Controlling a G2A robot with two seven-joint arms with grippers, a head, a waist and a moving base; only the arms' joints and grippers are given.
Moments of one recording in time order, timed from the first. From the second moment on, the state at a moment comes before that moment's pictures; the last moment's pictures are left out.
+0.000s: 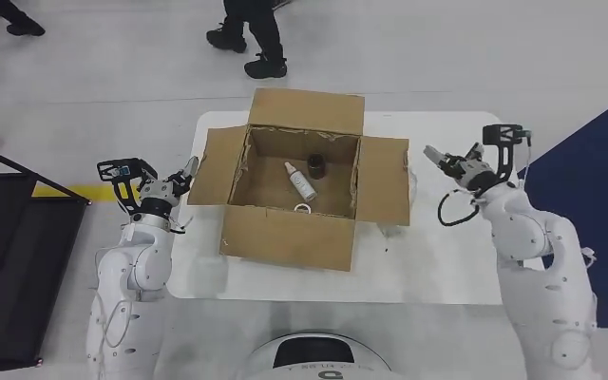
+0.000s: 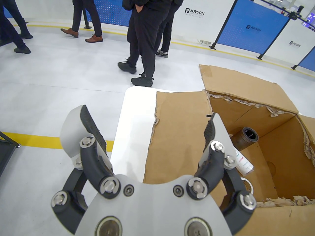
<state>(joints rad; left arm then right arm) 1.66 -1.41 -1.71 -1.87 1.16 -0.10 -0.20 -1.53 -1.11 1.71 -1.81 -0.76 -0.11 0.58</state>
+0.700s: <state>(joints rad) 1.66 -1.41 -1.71 -1.87 1.16 -0.10 -0.20 -1.25 -1.12 1.42 -1.49 -0.94 0.02 0.94</state>
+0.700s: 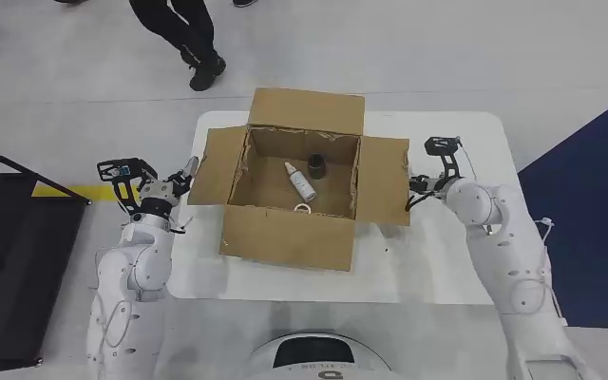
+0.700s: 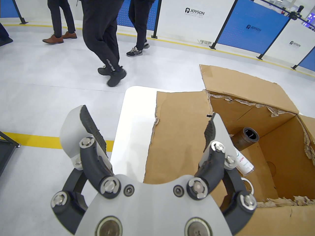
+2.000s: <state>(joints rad) 1.66 -1.41 -1.71 -1.87 1.16 -0.10 -0.20 -1.30 -1.11 1.46 -1.51 -0.97 0.14 1.04</state>
